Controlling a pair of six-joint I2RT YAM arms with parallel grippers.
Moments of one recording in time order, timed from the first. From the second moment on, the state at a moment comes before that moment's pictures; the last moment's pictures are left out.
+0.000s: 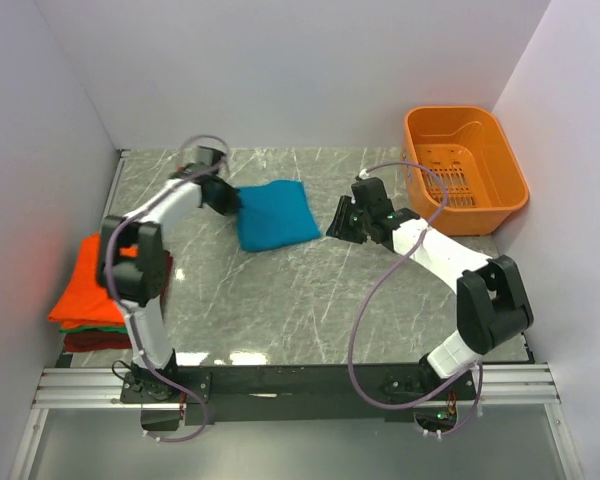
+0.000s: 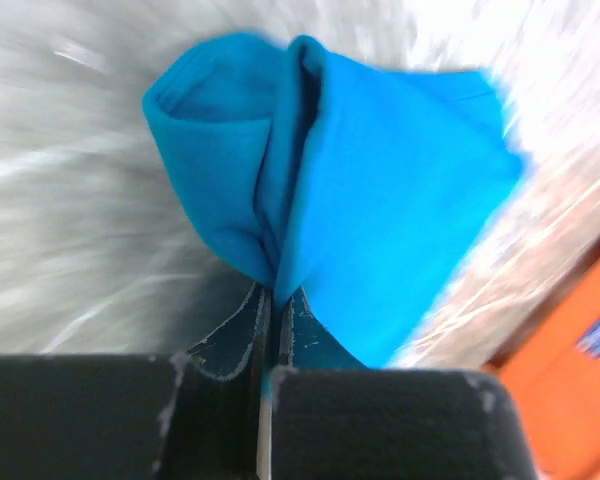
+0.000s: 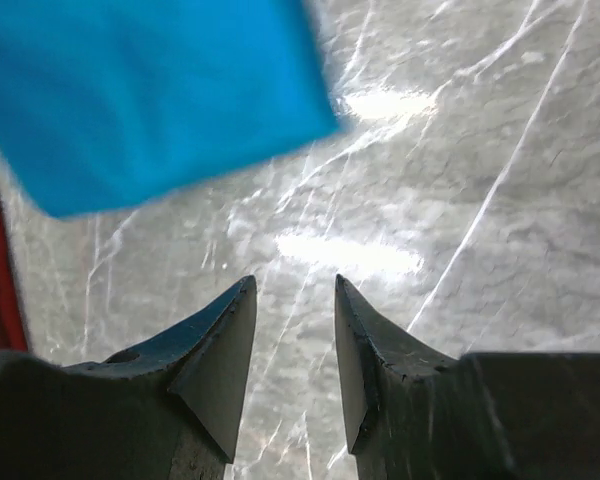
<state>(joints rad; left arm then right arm) -0.25 1.95 1.46 -0.48 0.04 -1.12 0.45 1.58 1.09 -0.31 -0.08 0.64</state>
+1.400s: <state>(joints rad) 0.40 1.69 1.98 -1.07 -0.07 -1.06 0.59 1.46 1.08 -0.35 -0.02 0.64</state>
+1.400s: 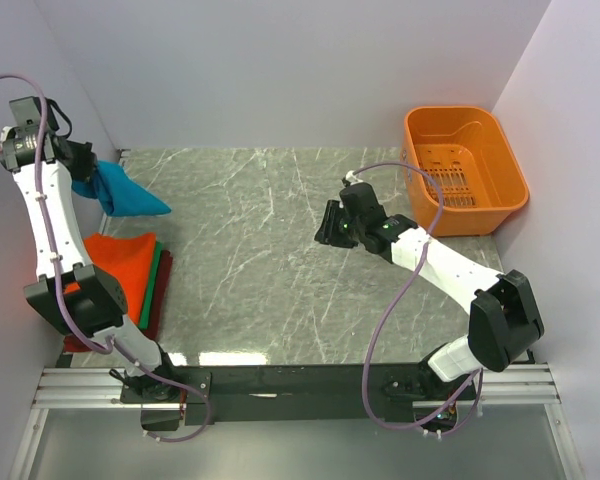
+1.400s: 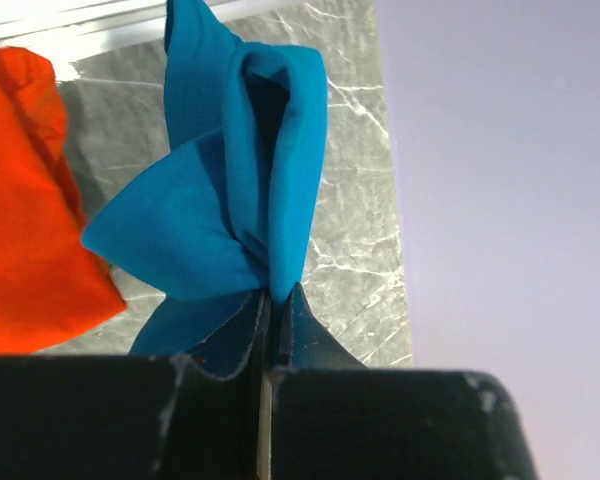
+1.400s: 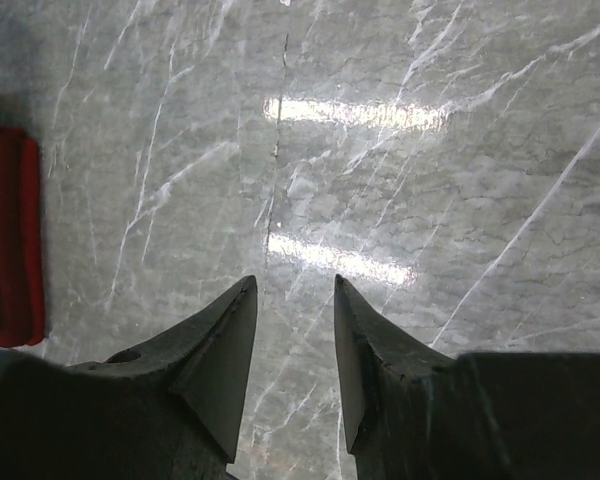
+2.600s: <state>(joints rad) 0.66 1.07 1.23 -1.03 -0.04 -0.84 0.74 1.34 1.02 -0.39 0.06 0.66</state>
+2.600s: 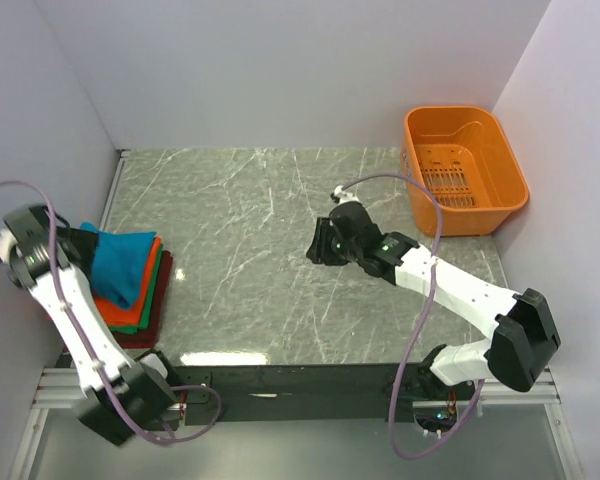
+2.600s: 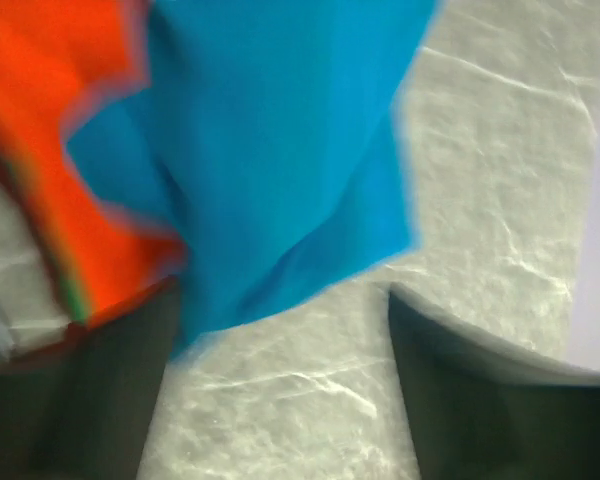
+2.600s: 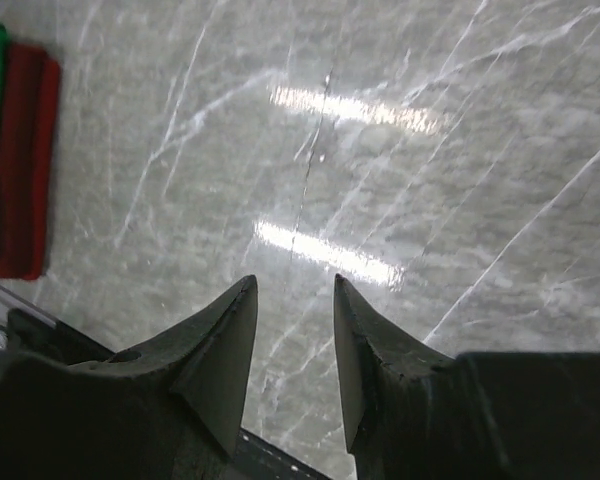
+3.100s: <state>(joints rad) 0.68 0.77 1.09 -0.99 -0.05 -0.75 0.83 1.23 0.97 -0.41 0.13 0.67</state>
